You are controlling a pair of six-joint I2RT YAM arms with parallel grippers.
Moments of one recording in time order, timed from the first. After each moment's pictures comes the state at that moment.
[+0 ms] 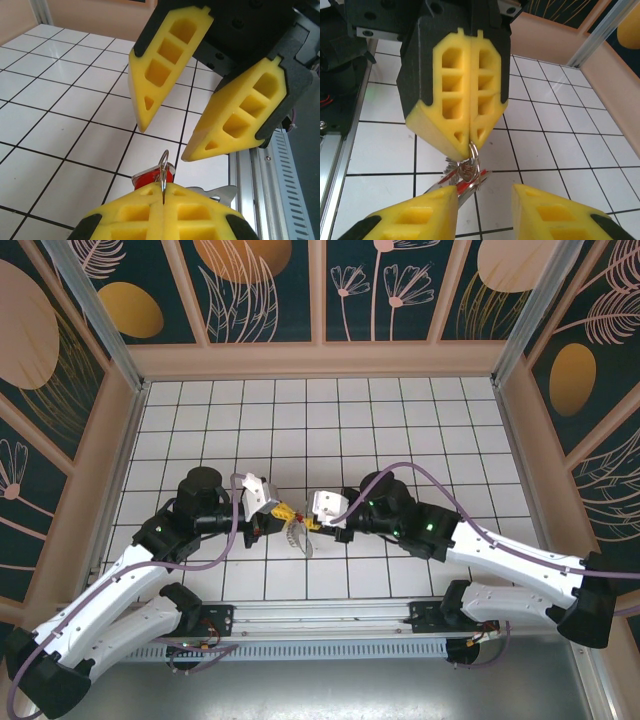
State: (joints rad) left arm -0.62 0.81 0.68 -0.33 0.70 0.19; right arm 1.07 1.05 0.84 -0.19 -0.20 -0.48
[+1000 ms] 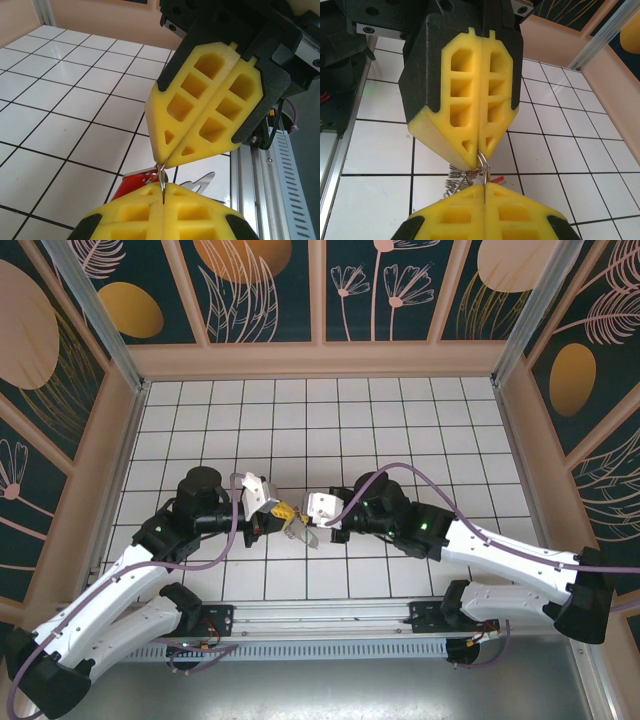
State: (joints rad) left arm -0.62 0.81 0.69 -0.32 0.70 0.18; right arm 1.09 1.08 0.85 -0.17 -0.18 -0.51
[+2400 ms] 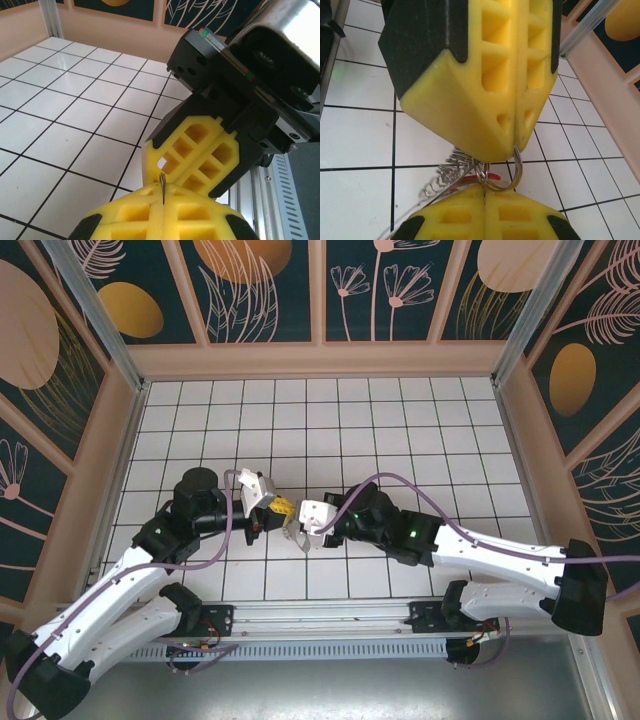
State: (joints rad) left arm -0.62 0.79 0.66 -0.23 0.69 0.08; right arm 1.15 1.13 0.80 -0.08 -0.02 -0.52
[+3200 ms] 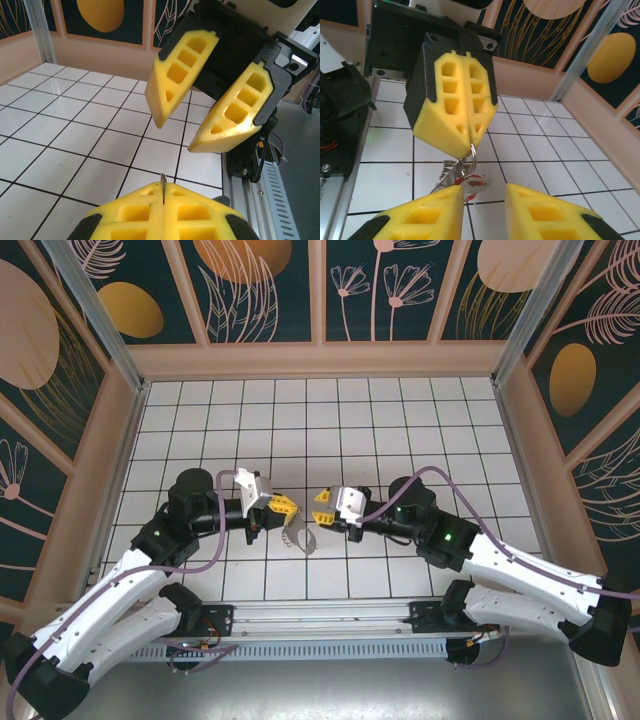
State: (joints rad) left arm -0.62 0.77 0.66 -0.14 0.75 0.07; right arm 1.01 0.91 0.72 -0.01 -0.29 -0.39
